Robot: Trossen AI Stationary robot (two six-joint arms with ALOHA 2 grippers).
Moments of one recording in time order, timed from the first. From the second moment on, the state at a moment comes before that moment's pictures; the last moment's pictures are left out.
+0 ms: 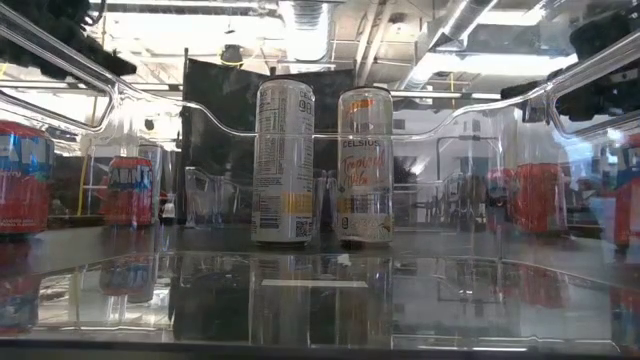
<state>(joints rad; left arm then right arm) -0.08 0.01 0.35 -0.48 -0.22 0.08 -0.04 0.01 0.00 0.03 0.03 -0.20</state>
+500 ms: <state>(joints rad) -0.08 0.01 0.35 -0.21 -0.59 -0.60 -0.05 0.01 0.03 0.93 0.17 -0.12</state>
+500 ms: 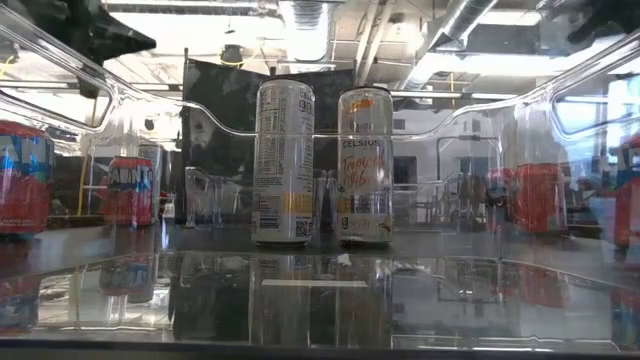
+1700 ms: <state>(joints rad) -0.04 0.61 0.77 -0.18 -0.78 -0.49 -0.53 0.78 1.22 -0.90 0.42 0.36</state>
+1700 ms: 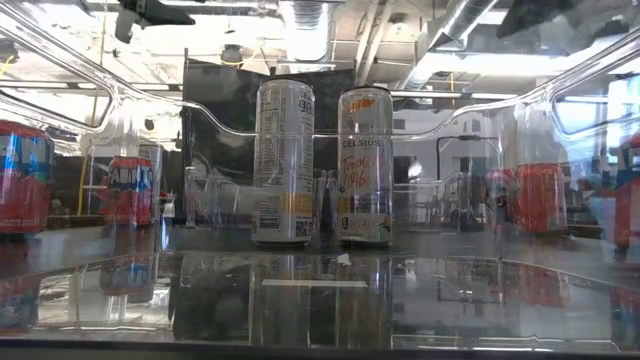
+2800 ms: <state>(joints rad) 0.06 0.74 0.79 -0.35 -0.70 -0.56 -0.96 1.10 0.94 -1.14 0.11 0.47</state>
